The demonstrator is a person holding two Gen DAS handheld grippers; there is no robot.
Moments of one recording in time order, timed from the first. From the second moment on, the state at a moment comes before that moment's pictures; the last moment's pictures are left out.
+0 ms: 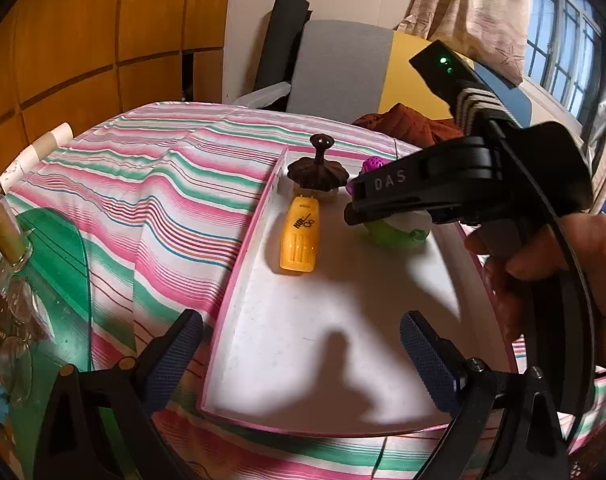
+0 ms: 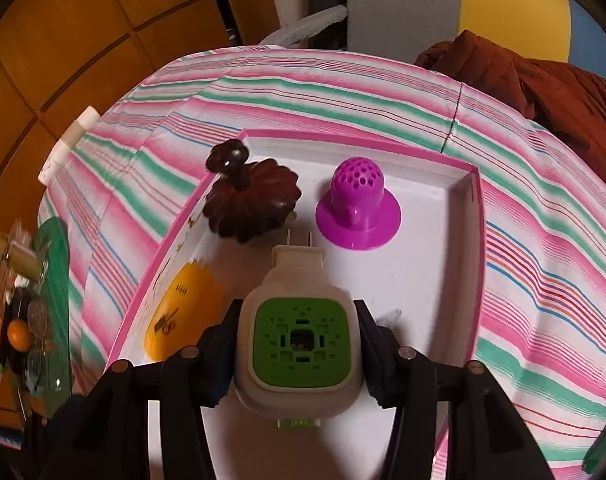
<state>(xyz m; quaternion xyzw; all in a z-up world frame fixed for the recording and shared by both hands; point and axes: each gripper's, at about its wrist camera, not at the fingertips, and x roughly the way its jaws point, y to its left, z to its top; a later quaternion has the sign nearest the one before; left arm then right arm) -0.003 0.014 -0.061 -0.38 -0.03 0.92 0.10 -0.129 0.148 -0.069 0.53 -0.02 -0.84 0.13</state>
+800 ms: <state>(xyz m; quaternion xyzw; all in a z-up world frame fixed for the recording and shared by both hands) 0.002 0.015 -0.060 -0.38 -0.04 0.92 0.10 -0.096 0.153 -0.060 0.52 -0.05 -0.84 0.17</state>
